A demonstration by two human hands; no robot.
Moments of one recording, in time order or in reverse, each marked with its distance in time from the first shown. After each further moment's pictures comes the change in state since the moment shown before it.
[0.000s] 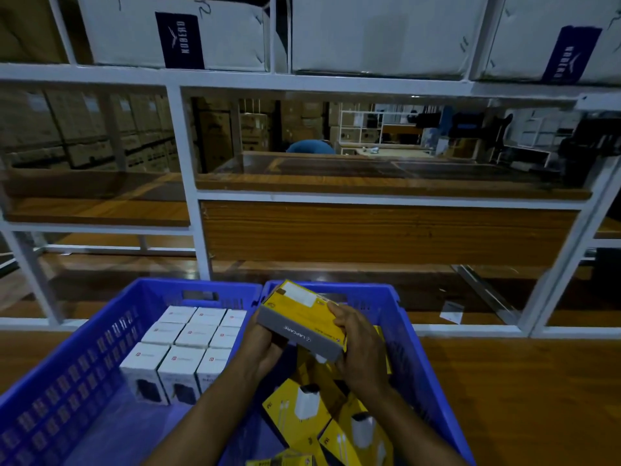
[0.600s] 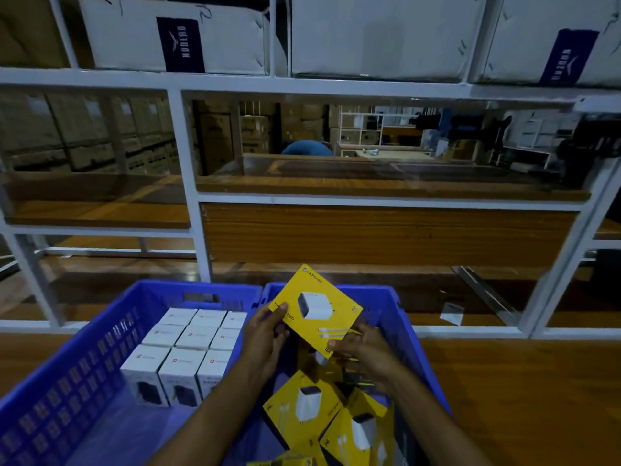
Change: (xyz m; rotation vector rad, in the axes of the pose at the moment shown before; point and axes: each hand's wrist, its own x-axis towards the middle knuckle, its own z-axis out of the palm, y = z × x) left_hand 0.000 0.000 -0.001 0.004 -0.070 0.045; right_hand 0.016 -0.007 -0.029 0.939 -0.373 0.859
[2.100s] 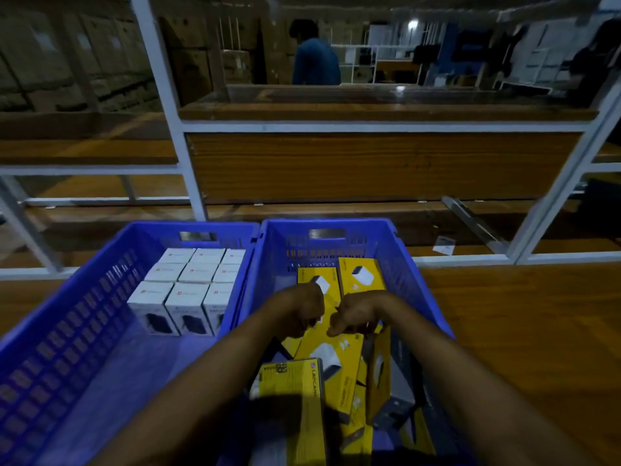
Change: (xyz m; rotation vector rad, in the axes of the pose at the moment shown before) left_hand -0.034 -0.037 0.028 1.463 -0.439 -0.361; right_hand 0.012 0.025 0.005 -1.189 -0.450 0.422
